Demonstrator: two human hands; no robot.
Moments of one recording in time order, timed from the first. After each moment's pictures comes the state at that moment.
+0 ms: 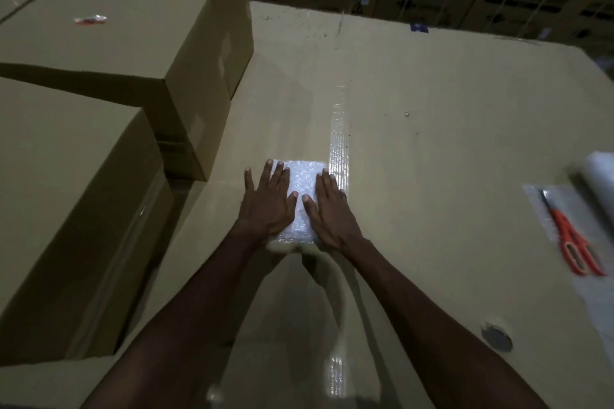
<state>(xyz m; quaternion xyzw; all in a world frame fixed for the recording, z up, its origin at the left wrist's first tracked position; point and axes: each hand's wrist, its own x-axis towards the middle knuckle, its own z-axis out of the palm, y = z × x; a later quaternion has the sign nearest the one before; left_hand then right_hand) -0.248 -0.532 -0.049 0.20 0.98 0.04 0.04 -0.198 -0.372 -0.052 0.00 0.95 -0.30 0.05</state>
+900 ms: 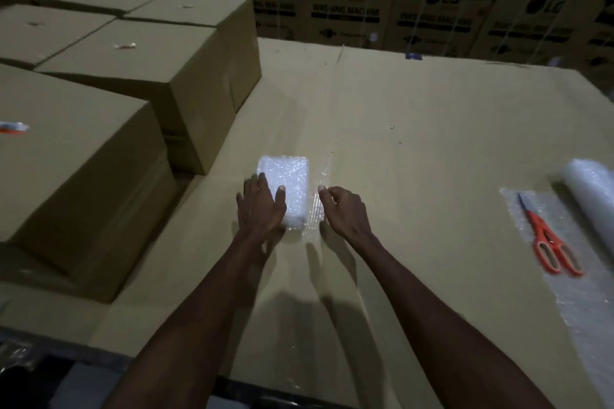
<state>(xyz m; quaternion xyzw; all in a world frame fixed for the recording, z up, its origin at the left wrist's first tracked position) -0.177 -0.490 -0.027 -0.05 0.96 0.28 -0.05 -0.149 -0.309 -0.010 0.07 0.92 -0.39 -0.04</state>
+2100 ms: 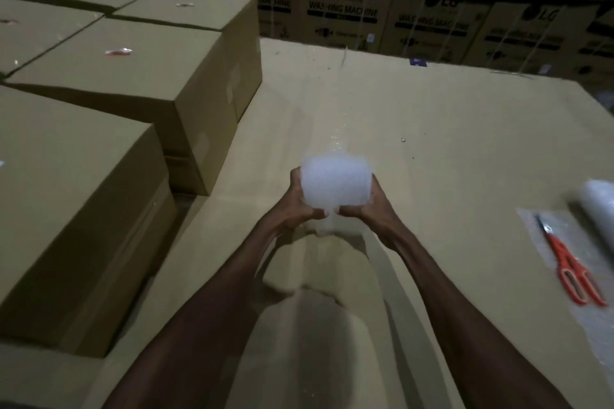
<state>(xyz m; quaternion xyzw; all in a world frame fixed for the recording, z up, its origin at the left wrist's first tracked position) -0.239 -0.484 0.007 0.11 0.77 0.61 0.16 -0.206 -0.283 0.005 0.02 0.78 -0.63 0.03</state>
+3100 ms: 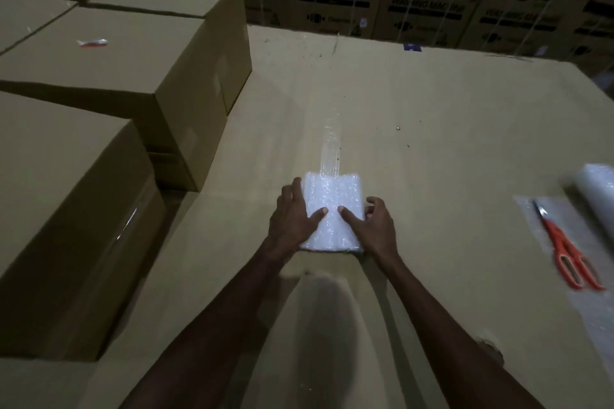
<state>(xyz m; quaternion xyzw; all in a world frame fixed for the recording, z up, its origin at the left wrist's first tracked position) -0.220 -0.461 -0.038 0.07 0.93 0.37 0.07 -0.176 -0.288 -0.043 0.23 0.85 -0.47 -0.04</state>
